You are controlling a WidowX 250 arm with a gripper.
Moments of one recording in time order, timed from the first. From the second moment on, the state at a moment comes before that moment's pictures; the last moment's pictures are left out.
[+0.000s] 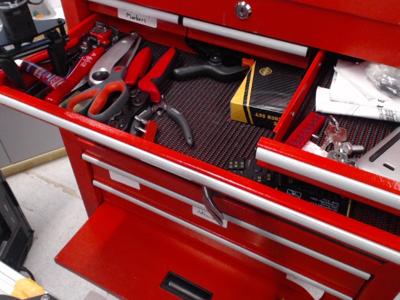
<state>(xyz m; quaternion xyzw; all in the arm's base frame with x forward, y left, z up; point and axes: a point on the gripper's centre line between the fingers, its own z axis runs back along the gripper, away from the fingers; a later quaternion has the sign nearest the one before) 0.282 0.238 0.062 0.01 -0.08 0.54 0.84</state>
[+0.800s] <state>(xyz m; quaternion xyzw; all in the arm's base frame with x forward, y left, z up) 0.332 0.143 0.142 0.07 0.00 0.49 0.87</state>
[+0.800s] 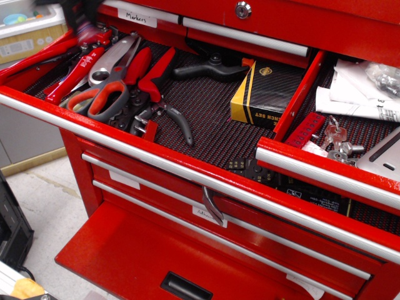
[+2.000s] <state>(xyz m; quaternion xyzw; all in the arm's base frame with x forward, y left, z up) 0.349 -0.096 0.188 0.09 -0.14 0.46 0.87</state>
